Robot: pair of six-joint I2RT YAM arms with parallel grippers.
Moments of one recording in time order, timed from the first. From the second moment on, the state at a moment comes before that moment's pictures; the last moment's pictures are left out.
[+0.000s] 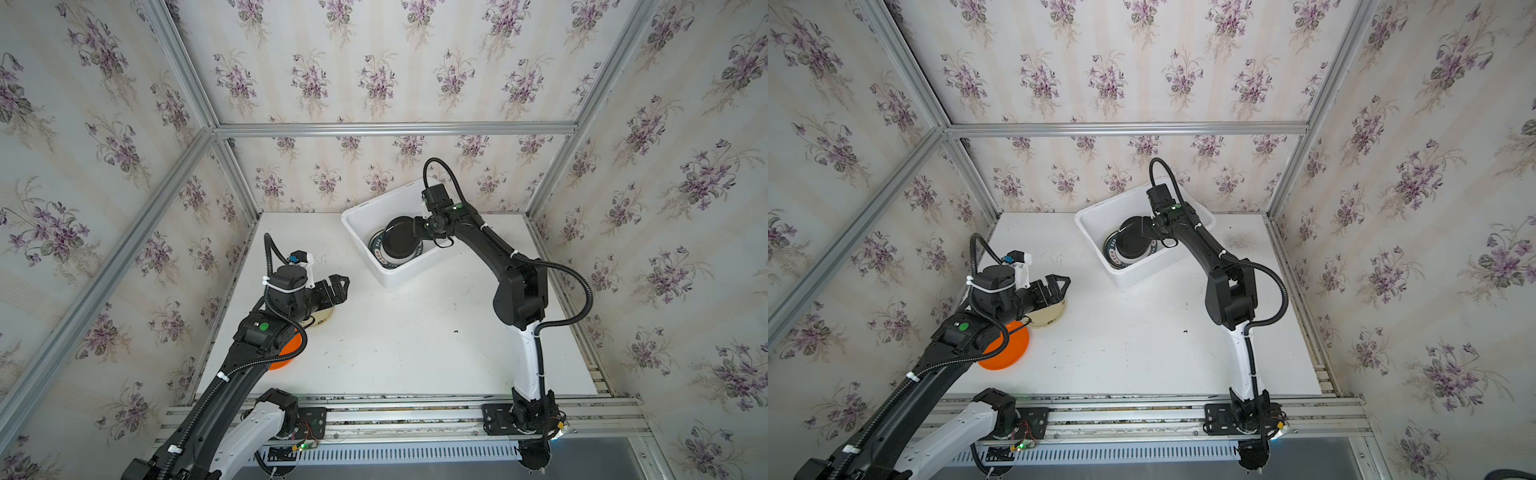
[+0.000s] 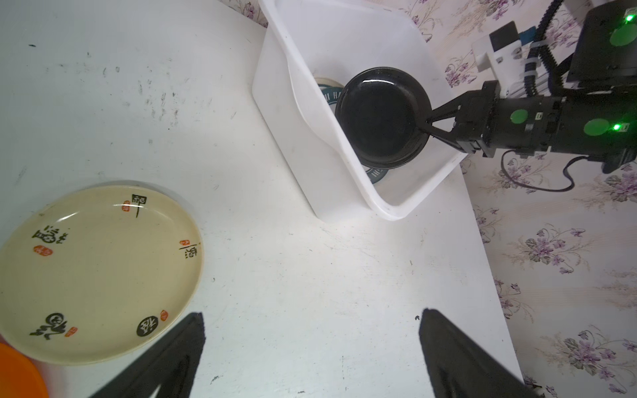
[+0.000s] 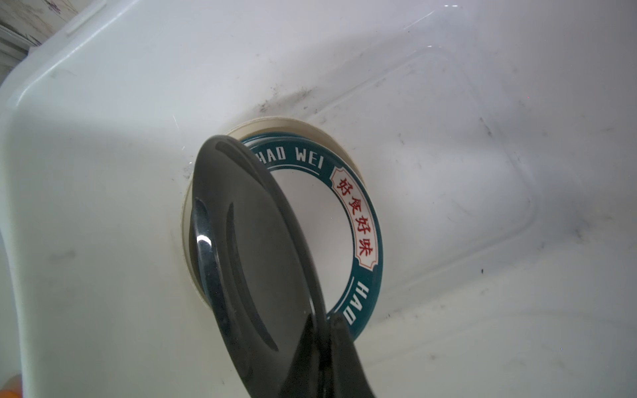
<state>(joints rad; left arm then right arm) -0.29 0.88 0.81 -0.52 0.11 -0.57 0.41 2.25 2.17 -0.89 -0.02 0.35</state>
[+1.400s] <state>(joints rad) -0.06 0.89 0.75 -0.57 0.16 -0.51 0.43 2.14 2.42 -1.03 0.04 0.25</state>
